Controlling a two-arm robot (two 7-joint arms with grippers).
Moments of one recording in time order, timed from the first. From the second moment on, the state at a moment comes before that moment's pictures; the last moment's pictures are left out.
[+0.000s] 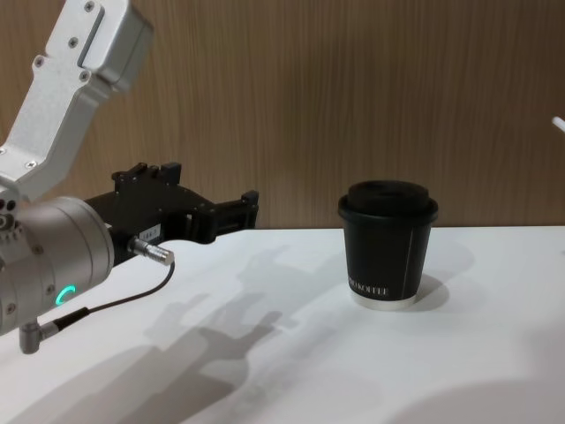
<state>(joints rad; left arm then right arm) -0.24 0.38 0.45 -1.63 -0.20 0.01 -0.01 -0.02 0.39 0.00 -1.67 0.21 -0.01 0.20</state>
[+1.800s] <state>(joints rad) -0.22 0.41 0.44 -1.65 -0.23 0.00 -0.08 -0.09 0.57 -0.01 -1.76 0.49 -0.15 0.66</state>
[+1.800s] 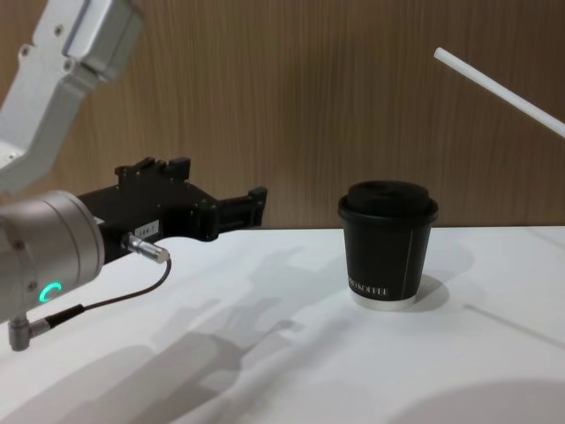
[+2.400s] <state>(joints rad) -0.22 0.47 0.42 -1.73 -0.39 -0.01 -0.31 -0.10 0.57 -0.01 -1.77 0.49 -0.15 0.67</state>
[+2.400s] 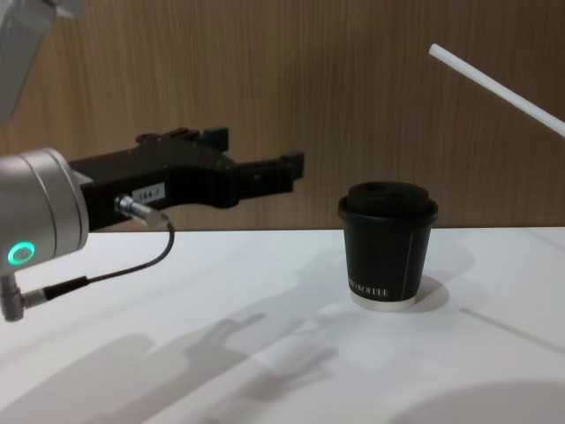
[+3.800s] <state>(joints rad) -0.47 0.24 0.50 -1.48 -0.83 0.27 -0.56 -0.10 0.58 -0.01 -1.77 0.49 -0.15 0.67</state>
